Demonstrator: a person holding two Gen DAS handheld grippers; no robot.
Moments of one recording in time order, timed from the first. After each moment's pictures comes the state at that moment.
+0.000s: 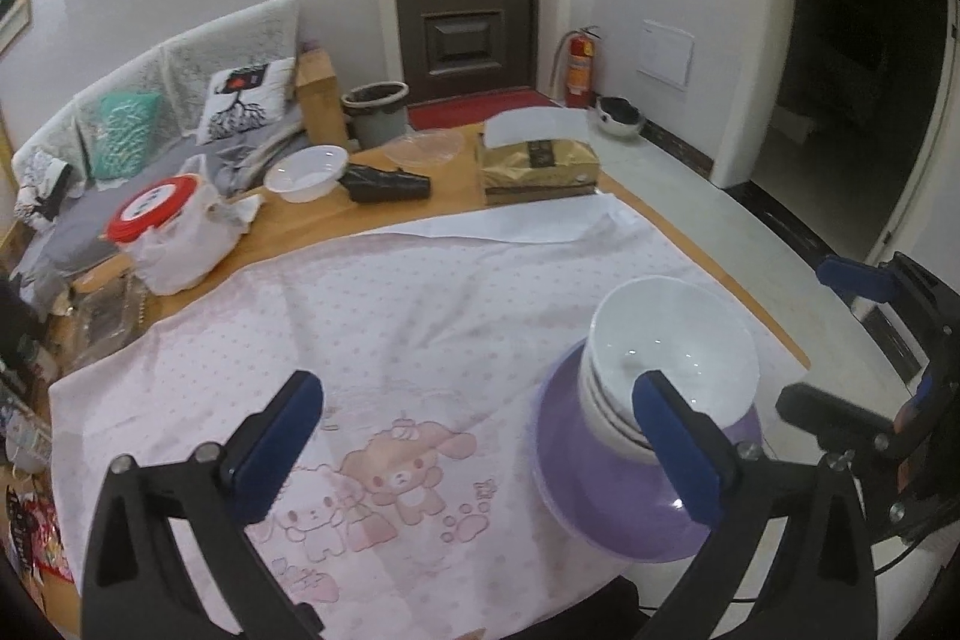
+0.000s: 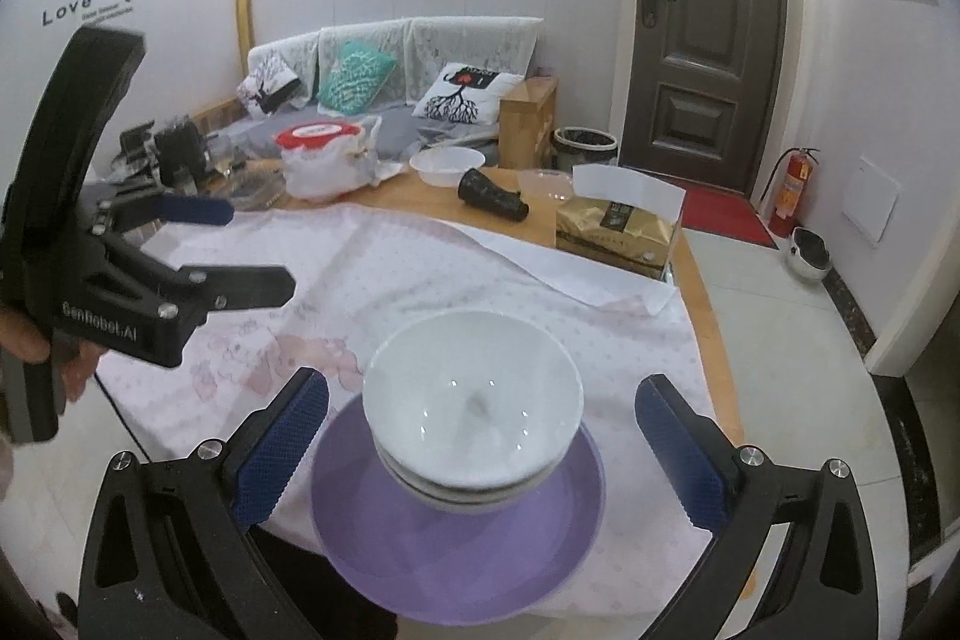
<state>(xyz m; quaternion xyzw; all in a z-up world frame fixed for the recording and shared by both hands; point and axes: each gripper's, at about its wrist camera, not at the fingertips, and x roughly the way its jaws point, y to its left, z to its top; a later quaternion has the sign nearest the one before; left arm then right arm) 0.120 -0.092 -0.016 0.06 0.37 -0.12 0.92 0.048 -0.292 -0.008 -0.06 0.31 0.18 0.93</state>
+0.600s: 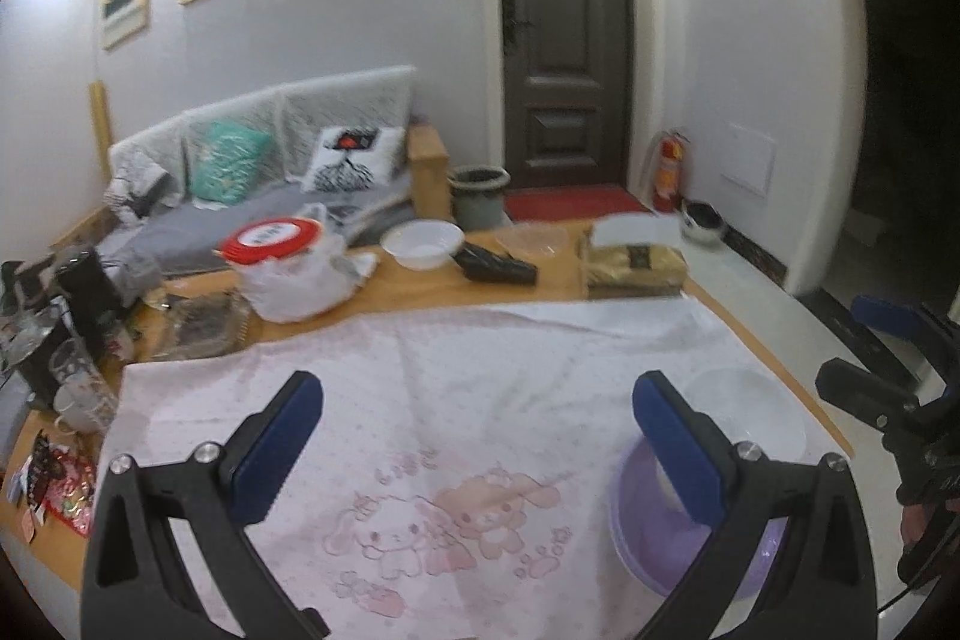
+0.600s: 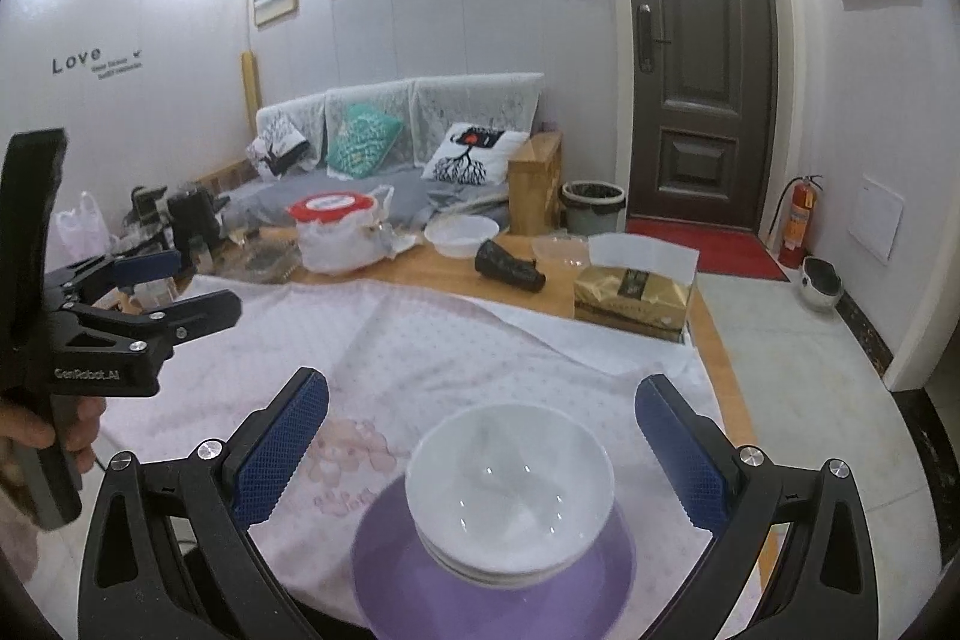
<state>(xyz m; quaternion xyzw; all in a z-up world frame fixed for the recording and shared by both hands) 0.077 -0.041 0.014 0.02 0.26 -0.01 0.97 0.052 -0.277 0.019 -0.02 0.25 0.19 0.95</state>
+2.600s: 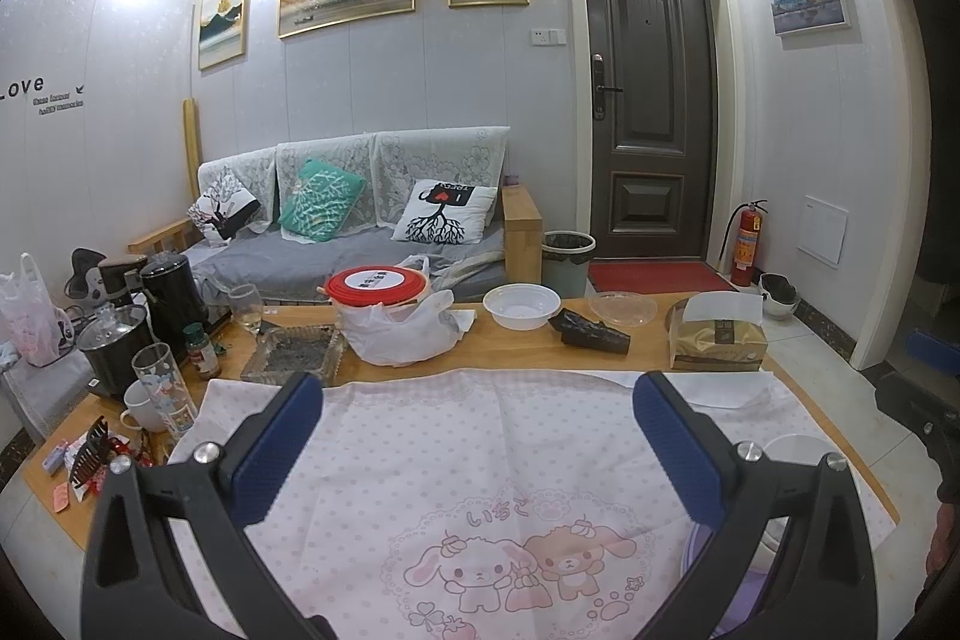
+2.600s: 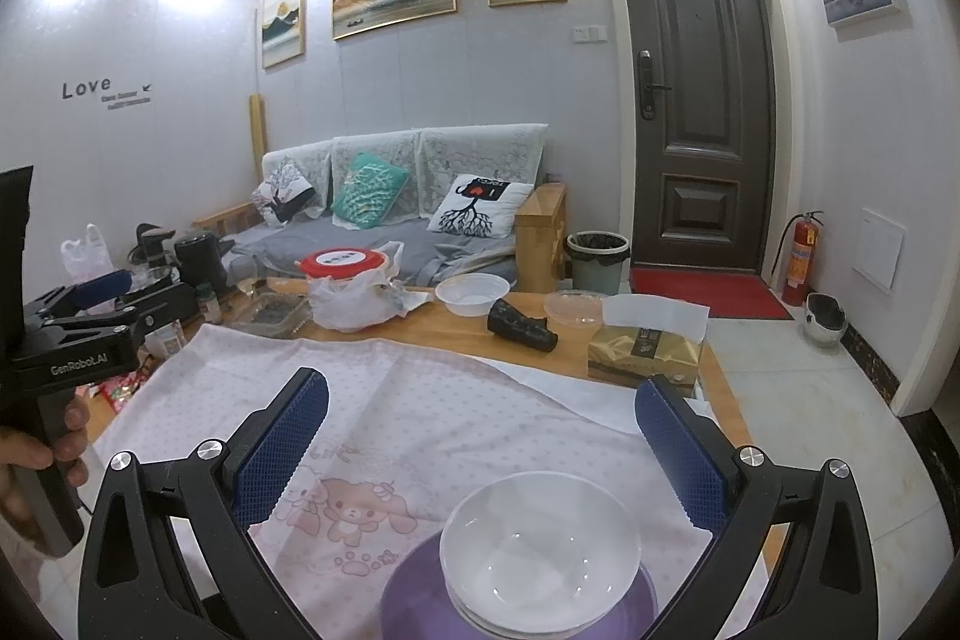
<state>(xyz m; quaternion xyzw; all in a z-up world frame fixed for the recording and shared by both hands) 0.052 -0.001 0.033 0.00 0.19 0.09 0.98 0.053 -0.261 0.037 -0.02 0.19 0.20 0.96</state>
